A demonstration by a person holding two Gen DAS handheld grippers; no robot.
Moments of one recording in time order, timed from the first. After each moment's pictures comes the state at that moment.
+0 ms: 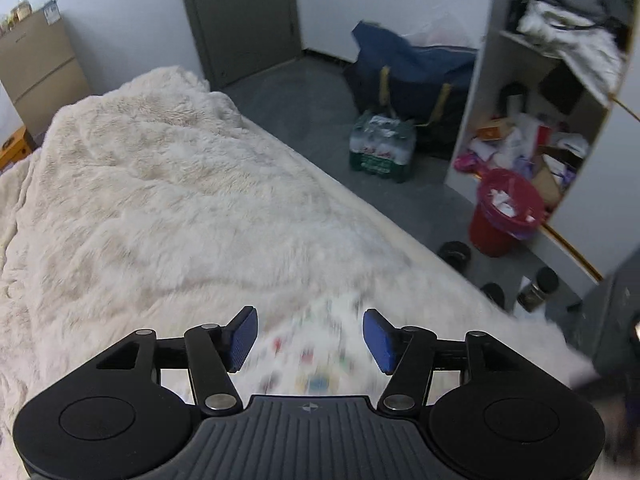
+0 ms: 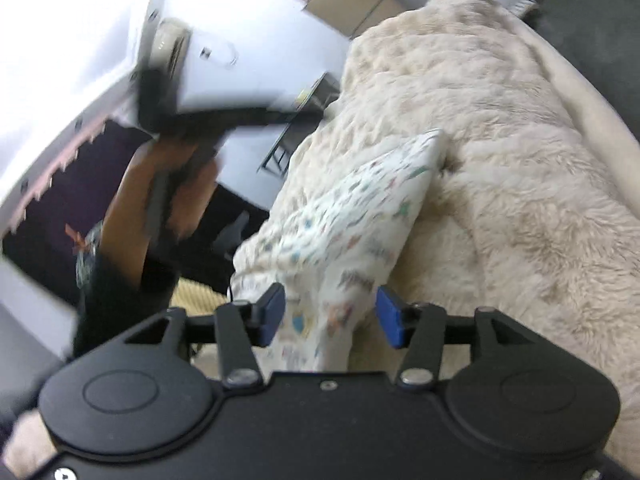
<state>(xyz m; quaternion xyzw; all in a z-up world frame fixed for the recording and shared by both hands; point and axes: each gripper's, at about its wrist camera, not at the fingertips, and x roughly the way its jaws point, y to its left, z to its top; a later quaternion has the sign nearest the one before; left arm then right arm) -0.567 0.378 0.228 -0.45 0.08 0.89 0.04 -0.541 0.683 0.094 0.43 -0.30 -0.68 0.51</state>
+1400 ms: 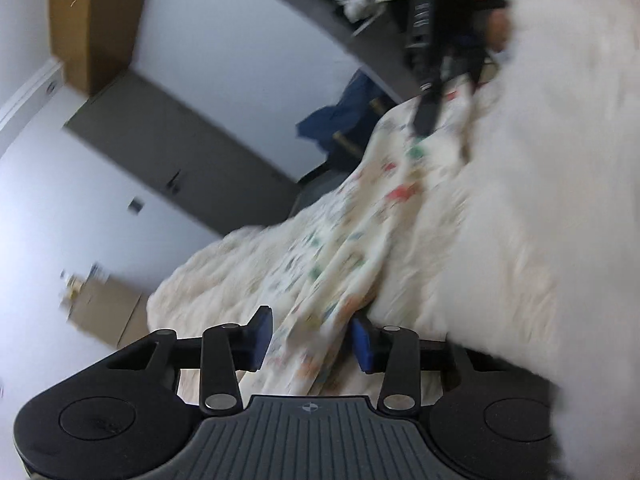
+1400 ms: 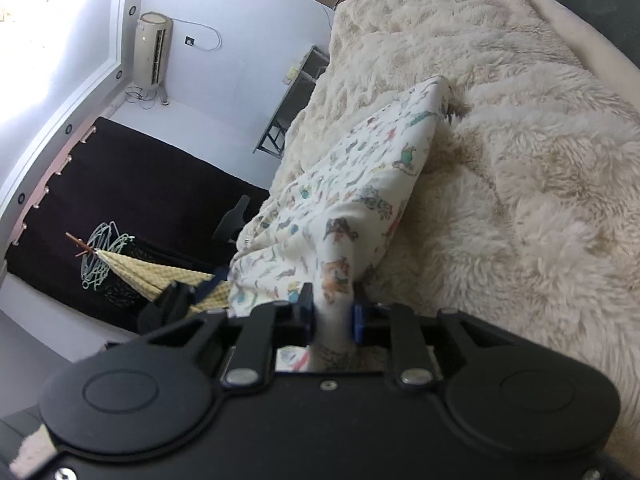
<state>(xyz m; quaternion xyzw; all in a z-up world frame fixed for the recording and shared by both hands) -0.332 0.397 0.109 -0.18 0.45 0.87 0.07 -0.534 0.649 0.074 0.47 -0.29 -0.65 0.51</state>
